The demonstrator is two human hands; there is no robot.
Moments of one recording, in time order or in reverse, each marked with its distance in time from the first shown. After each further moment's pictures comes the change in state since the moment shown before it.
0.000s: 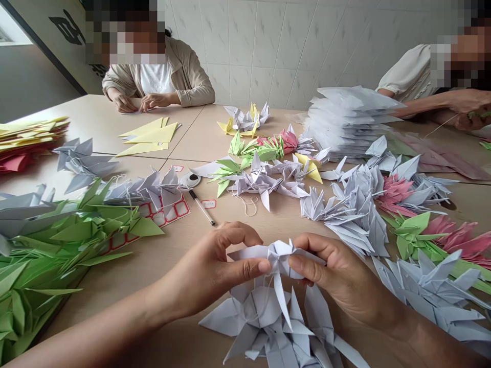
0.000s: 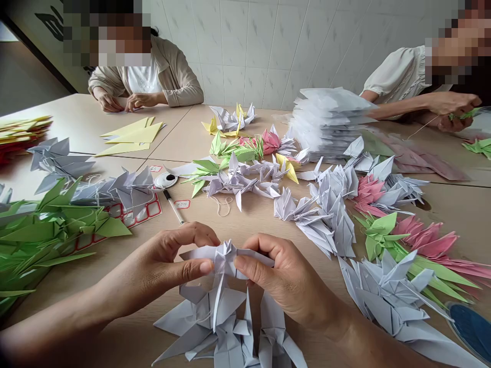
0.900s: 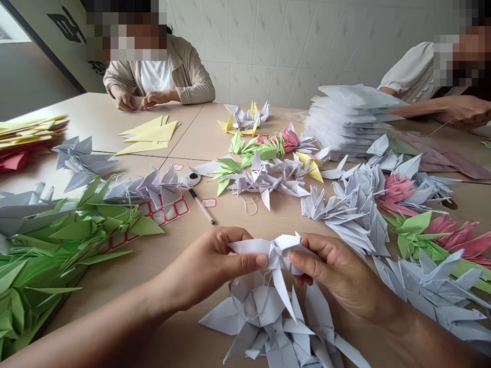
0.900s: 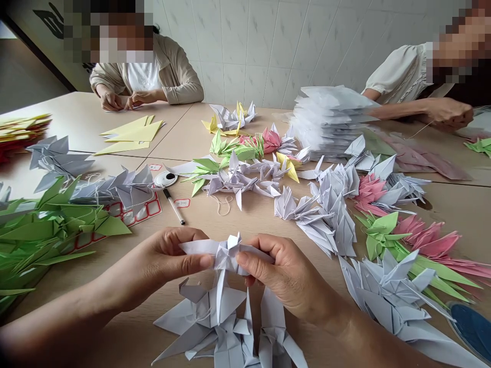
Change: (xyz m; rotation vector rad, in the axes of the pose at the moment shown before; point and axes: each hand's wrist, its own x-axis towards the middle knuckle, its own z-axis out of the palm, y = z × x) left_hand 0.004 -0.005 0.000 -0.264 -0.072 -0.167; right_hand 0.002 0.008 -0.005 0.027 -0.043 0.009
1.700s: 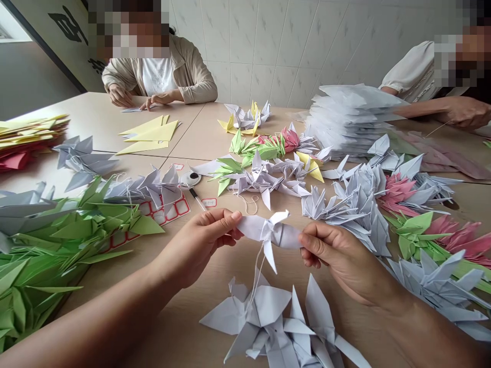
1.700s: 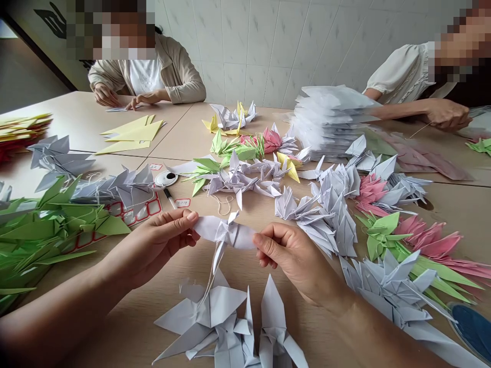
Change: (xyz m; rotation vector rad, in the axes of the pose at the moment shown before) left_hand 0.015 -0.007 -0.019 -0.343 0.193 0.081; right_hand 0.007 0.002 -0.016 0.015 0.195 -0.017
